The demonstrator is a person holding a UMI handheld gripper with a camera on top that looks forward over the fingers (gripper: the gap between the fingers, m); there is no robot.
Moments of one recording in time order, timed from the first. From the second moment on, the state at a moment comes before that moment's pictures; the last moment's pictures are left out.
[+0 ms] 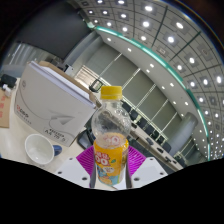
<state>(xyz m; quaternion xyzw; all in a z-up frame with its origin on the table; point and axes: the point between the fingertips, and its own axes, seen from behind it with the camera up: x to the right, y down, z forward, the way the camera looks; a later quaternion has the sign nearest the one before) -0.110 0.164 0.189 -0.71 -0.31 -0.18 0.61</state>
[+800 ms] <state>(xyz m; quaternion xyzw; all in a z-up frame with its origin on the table) -0.117 0.169 0.060 -0.81 -0.12 0.12 0.56</state>
